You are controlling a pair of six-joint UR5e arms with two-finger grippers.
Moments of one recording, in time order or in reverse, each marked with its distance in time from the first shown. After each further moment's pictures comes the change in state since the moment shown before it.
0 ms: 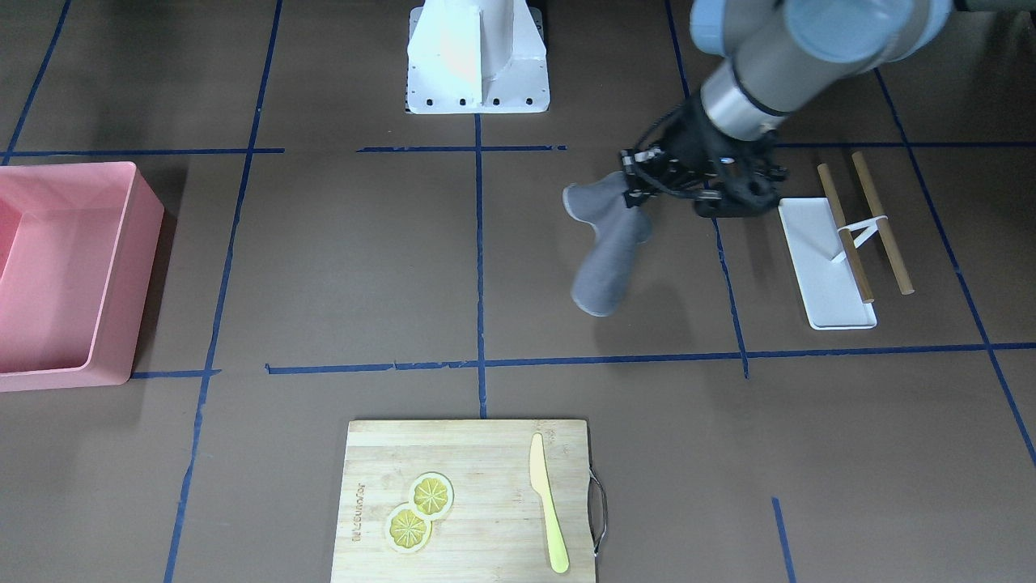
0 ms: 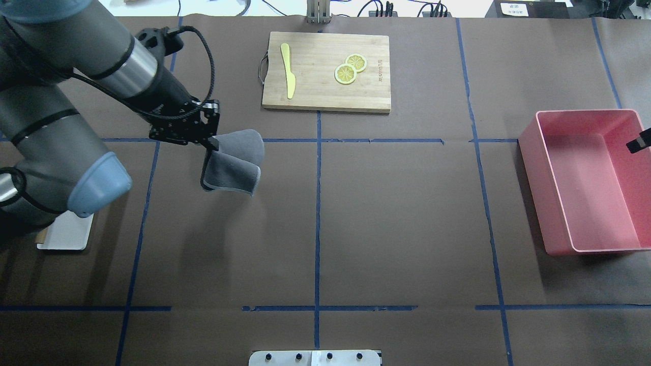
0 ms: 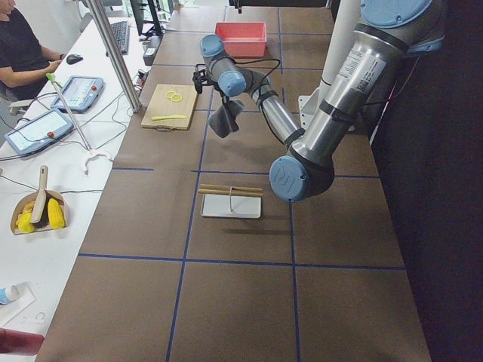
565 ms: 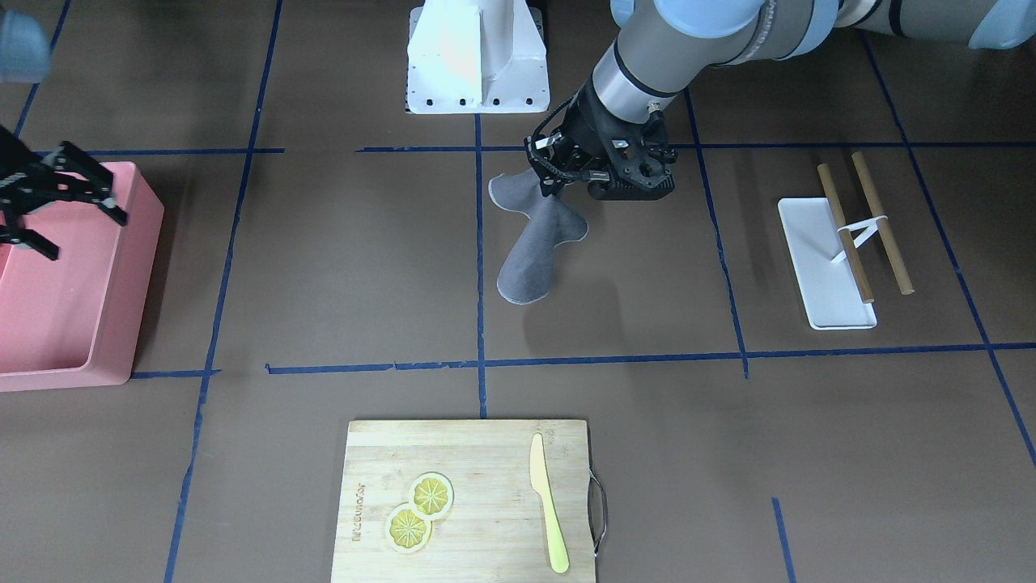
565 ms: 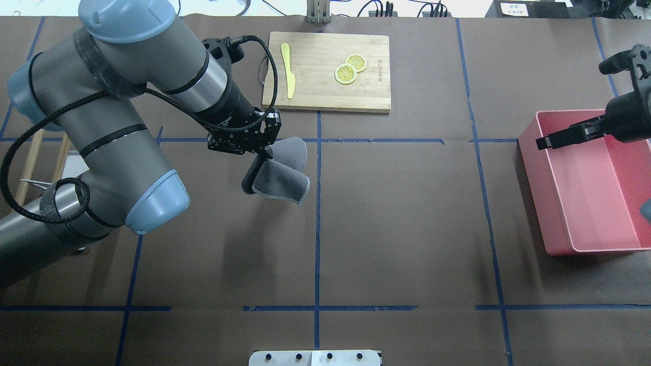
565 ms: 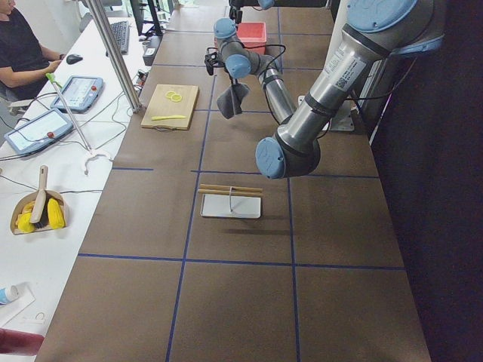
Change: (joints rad) left arm 0.078 -0.127 0.050 -0.003 0.066 -0.096; right arm -0.259 0.030 0.024 0.529 -0.179 0.485
